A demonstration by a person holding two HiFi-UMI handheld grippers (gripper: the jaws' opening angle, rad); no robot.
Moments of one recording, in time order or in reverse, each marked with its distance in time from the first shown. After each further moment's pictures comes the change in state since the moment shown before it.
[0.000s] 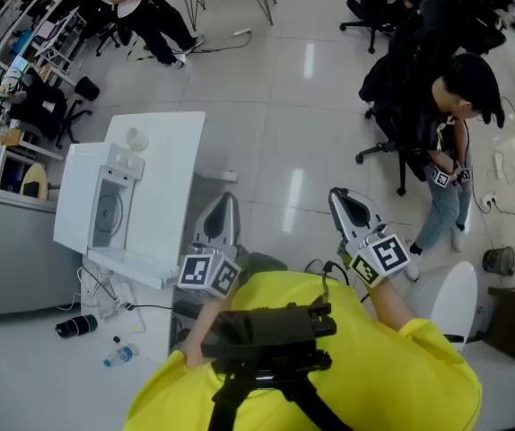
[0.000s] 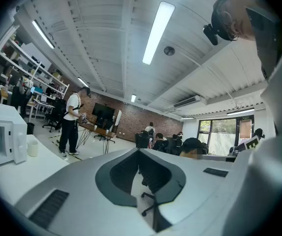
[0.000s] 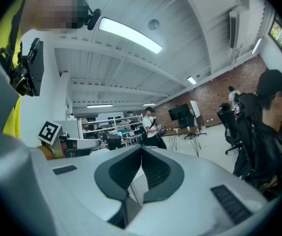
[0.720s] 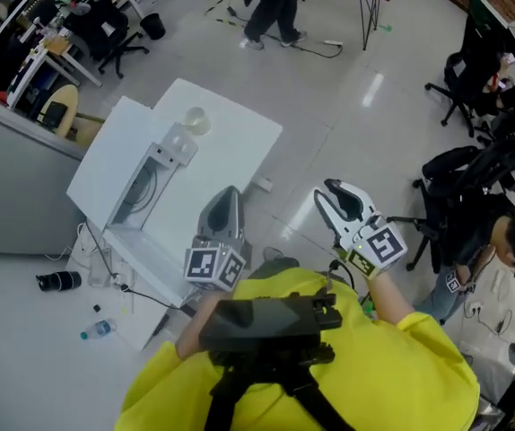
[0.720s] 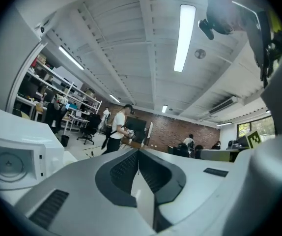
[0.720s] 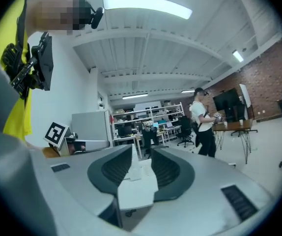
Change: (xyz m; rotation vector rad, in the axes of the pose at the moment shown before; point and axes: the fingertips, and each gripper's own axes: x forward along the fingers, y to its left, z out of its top) left arm 0.054 0.230 0.059 -0.031 -0.128 0.324; right arm 0.307 0.065 0.005 -0.094 0.115 0.424
